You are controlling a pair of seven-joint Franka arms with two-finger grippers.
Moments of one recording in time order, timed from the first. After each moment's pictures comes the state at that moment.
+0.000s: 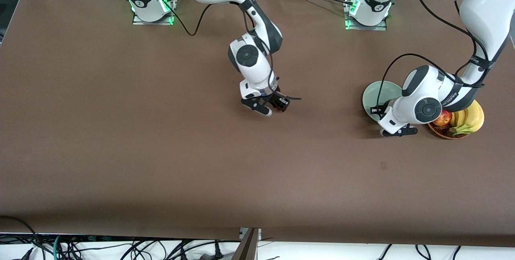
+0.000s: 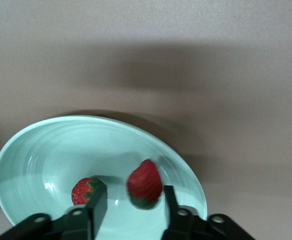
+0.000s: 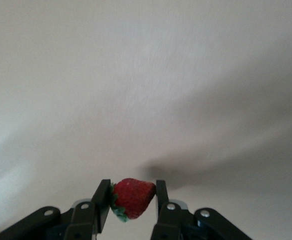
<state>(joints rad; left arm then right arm) 0.69 0.65 -0.80 -1.98 0.54 2.00 -0.51 1.10 0.89 -0.28 -1.44 0.59 2.59 1.07</state>
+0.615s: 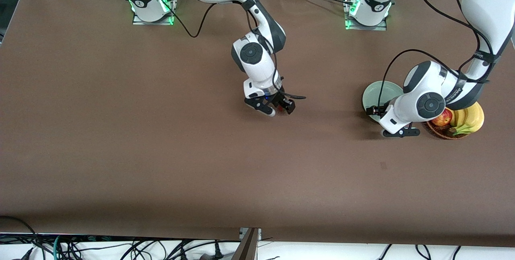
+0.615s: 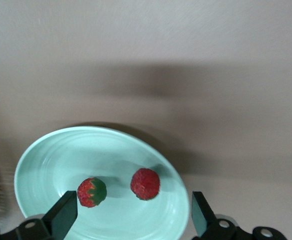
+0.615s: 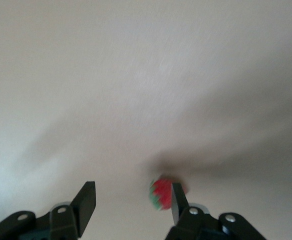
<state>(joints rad) 0.71 0.59 -0.88 -1.96 0.54 2.00 -0.50 1.11 0.87 -0.36 -1.39 0.58 2.48 1.08</state>
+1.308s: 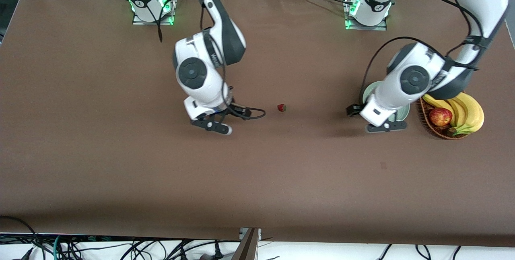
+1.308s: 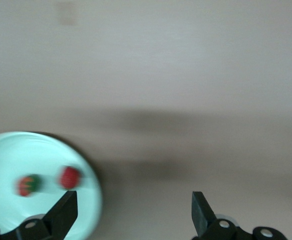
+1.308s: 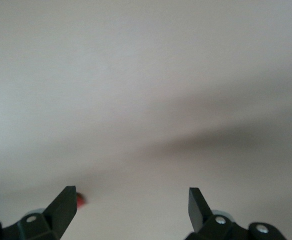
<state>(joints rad) 0.66 0.57 -1.07 -1.95 0.54 2.10 -0.80 1.03 0.71 -0.66 -1.36 0.58 1.91 0.53</state>
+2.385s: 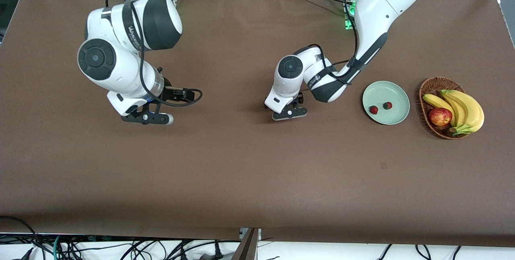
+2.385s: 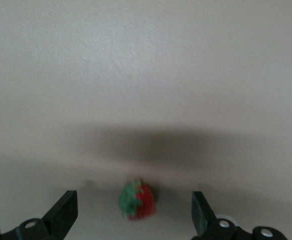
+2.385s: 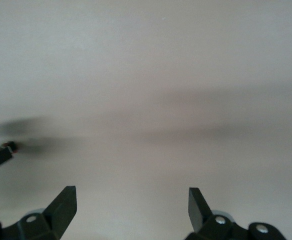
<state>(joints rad) -0.13 0.78 -0.62 -1.73 0.54 2.30 -1.19 1.03 0.51 -0.84 -1.39 0.43 1.59 0.25</state>
